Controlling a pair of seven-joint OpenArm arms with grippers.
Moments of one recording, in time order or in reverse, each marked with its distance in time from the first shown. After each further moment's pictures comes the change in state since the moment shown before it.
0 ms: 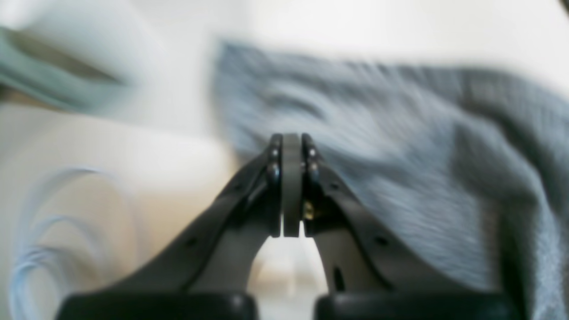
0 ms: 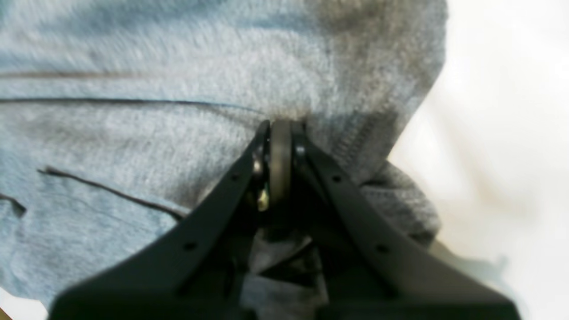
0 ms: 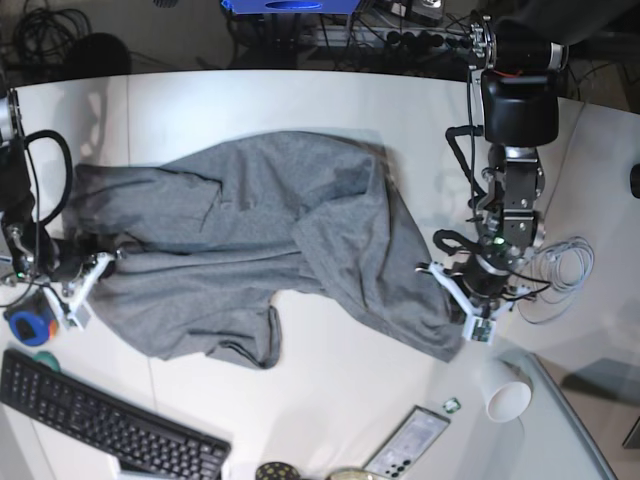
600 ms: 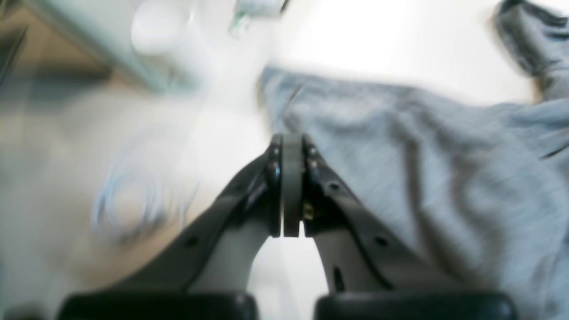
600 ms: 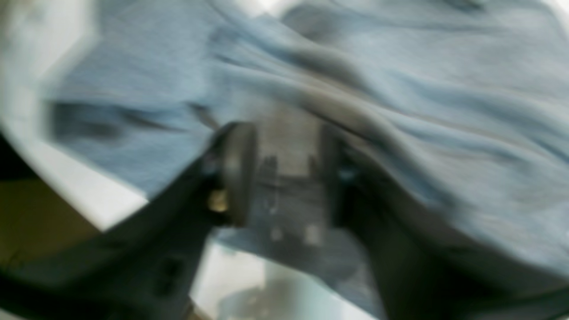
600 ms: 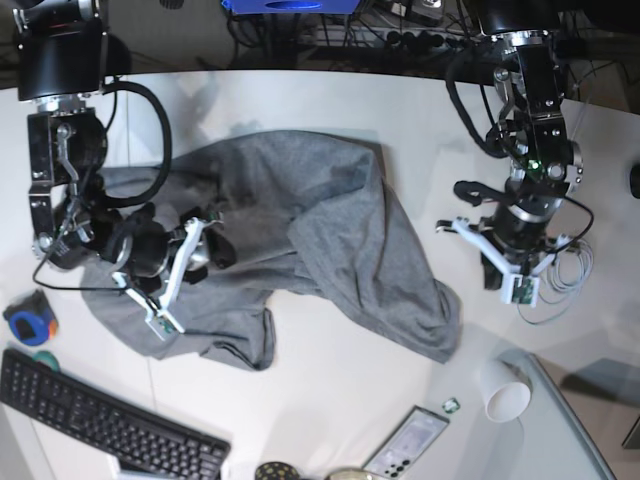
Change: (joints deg) left arm 20.3 4.2 -7.7 41.6 -6.6 -0.4 23.3; right arm -24.6 -15.8 19.1 62.9 0.0 0.7 -32.5
